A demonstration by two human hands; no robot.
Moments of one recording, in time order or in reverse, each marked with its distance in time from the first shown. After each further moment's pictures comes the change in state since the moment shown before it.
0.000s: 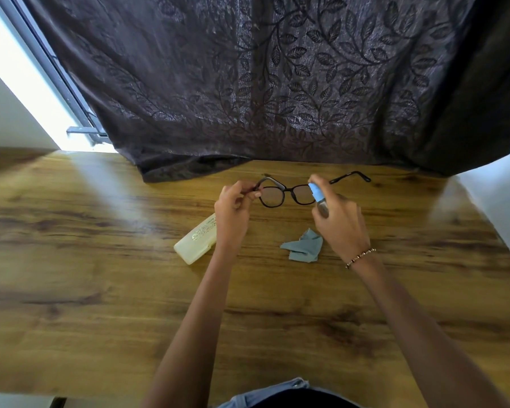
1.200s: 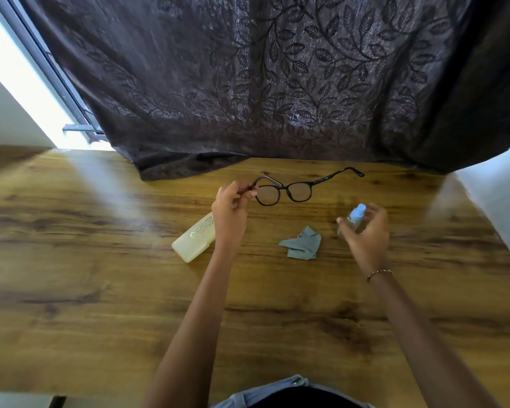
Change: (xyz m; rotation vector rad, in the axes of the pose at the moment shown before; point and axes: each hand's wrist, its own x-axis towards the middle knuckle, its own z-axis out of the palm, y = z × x) left_hand -0.005 0.003 0.001 -0.022 0.039 -0.022; right_hand -0.039 0.072 0.024 0.436 0.201 0.545
